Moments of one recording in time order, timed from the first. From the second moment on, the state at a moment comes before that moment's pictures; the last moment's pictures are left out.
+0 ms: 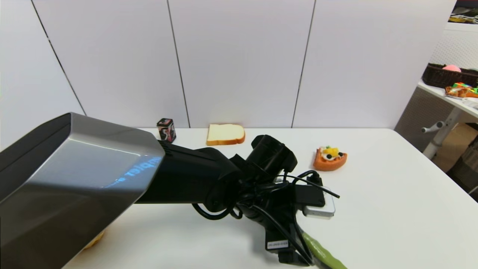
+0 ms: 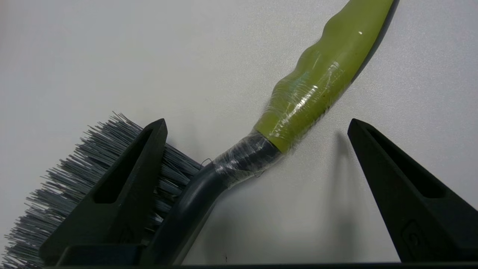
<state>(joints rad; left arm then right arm) -0.93 2.15 -1.48 0.20 -0.44 0.78 0.00 0.00 0.00 0.01 0.00 0.00</state>
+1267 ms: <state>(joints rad) -0.93 2.17 -1.55 0.26 -0.46 0.77 0.00 0.00 0.00 0.01 0.00 0.00</state>
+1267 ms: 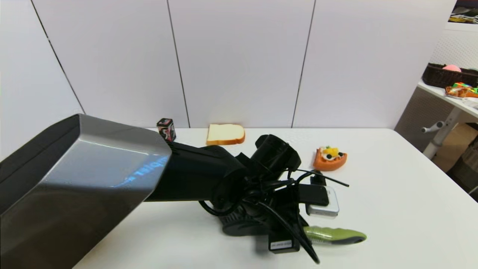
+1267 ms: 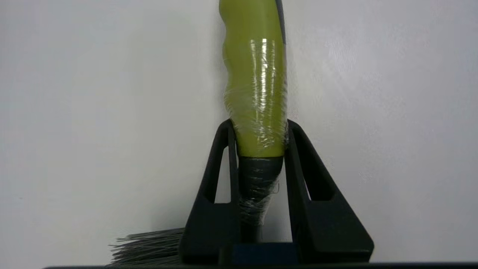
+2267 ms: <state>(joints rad) -0.57 1.86 -1.65 0.53 -0.46 0.94 0.00 0.00 0.00 0.01 0.00 0.00</state>
